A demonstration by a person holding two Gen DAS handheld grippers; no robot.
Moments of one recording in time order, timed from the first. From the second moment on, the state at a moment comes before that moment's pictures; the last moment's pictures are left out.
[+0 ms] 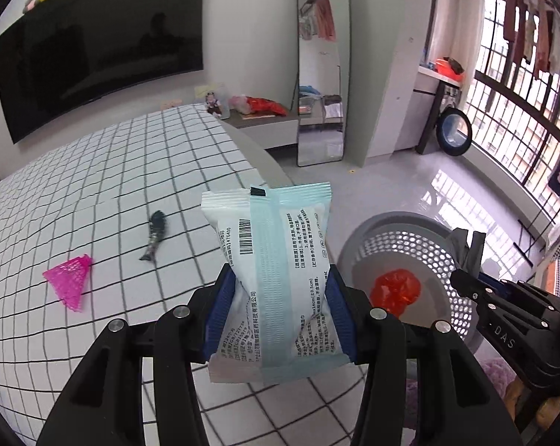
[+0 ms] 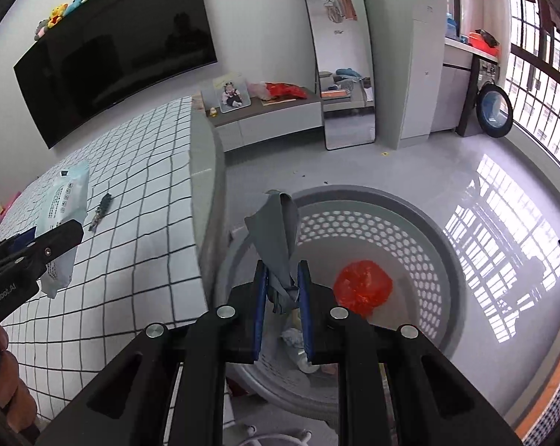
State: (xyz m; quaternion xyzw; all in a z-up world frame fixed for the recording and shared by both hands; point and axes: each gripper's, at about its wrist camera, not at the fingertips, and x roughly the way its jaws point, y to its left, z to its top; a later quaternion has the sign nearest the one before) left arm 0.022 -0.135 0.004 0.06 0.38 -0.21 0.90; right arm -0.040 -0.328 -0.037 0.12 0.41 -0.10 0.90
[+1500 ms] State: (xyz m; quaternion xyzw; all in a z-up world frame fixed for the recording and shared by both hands) left arm 0.017 -0.266 -0.053 0.14 0.44 -0.26 0.85; right arm -0.063 -0.417 -0.082 0.18 0.43 -0.13 0.88
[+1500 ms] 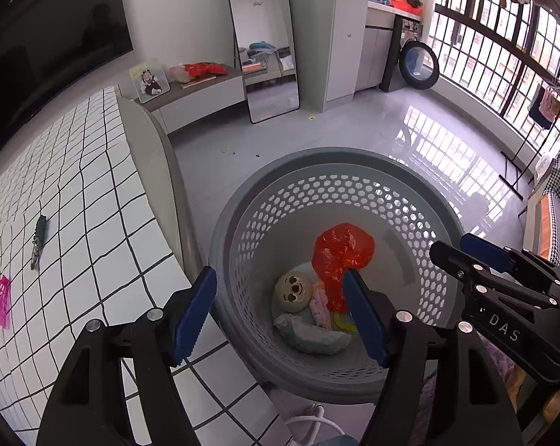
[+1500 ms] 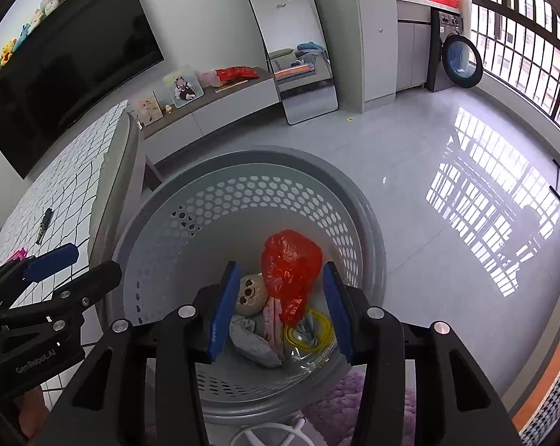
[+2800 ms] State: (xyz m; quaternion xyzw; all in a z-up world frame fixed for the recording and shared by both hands) left arm 0.005 -0.075 0.012 0.05 0.37 -0.09 0.92; right arm -0.034 -0.274 -0.016 0.11 0.37 -0.02 0.92
